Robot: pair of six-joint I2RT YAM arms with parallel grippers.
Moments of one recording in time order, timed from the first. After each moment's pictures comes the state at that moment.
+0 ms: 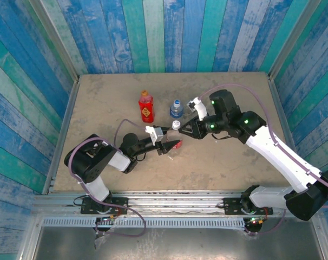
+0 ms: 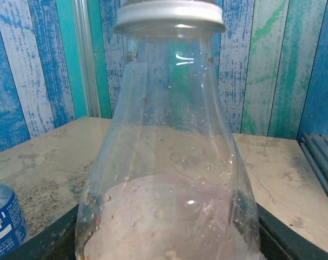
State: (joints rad) left arm -0.62 1.70 0.35 1.48 0.60 -0.04; right arm 0.63 1.25 1.24 -0.71 -0.55 0.23
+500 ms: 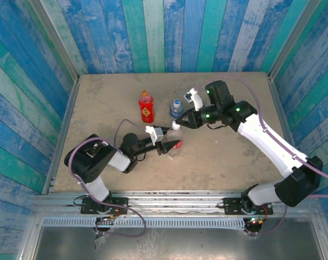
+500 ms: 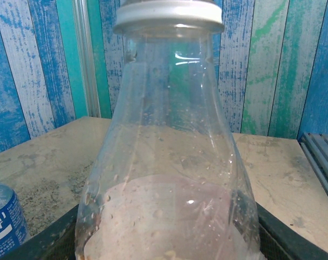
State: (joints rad) left arm -0.62 1.70 0.35 1.48 0.60 -0.03; right arm 0.57 1.39 1.33 -0.69 -0.64 0.22
